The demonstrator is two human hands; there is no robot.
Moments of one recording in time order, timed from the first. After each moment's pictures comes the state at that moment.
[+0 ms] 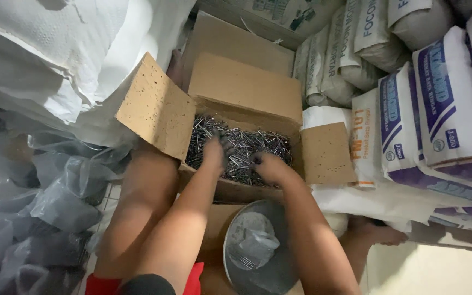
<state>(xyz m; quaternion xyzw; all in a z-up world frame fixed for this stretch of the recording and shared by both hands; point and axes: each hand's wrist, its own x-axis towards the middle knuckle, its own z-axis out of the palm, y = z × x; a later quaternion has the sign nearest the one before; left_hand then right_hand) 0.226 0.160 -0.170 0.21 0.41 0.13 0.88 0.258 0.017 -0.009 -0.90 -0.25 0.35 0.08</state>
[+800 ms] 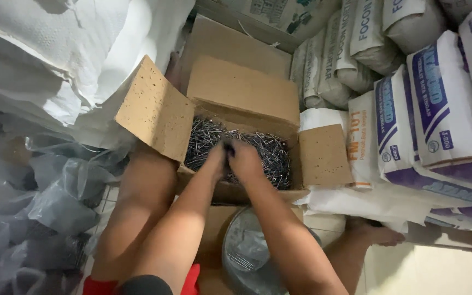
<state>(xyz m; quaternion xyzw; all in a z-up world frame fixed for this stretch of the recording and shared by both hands) 0.217 0.144 -0.144 0.22 0.40 0.05 0.89 0.227 0.075 -0.048 -0.92 -0.34 0.10 0.16</state>
